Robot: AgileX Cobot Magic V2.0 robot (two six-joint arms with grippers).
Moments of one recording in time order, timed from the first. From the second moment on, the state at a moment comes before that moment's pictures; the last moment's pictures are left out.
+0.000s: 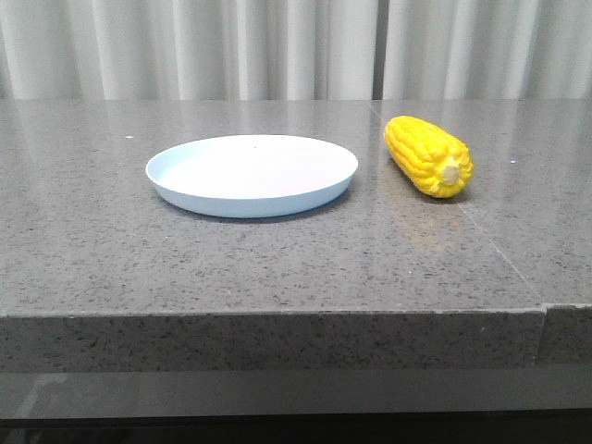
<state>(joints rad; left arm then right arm) -0.10 0.26 -0.38 0.00 0.32 0.02 -0.01 0.48 -0.62 0.13 0.42 0.04</state>
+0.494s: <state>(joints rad) -0.10 0.26 -0.38 0.00 0.32 0.02 0.10 1.16 -1.02 0.18 0.62 0.04</state>
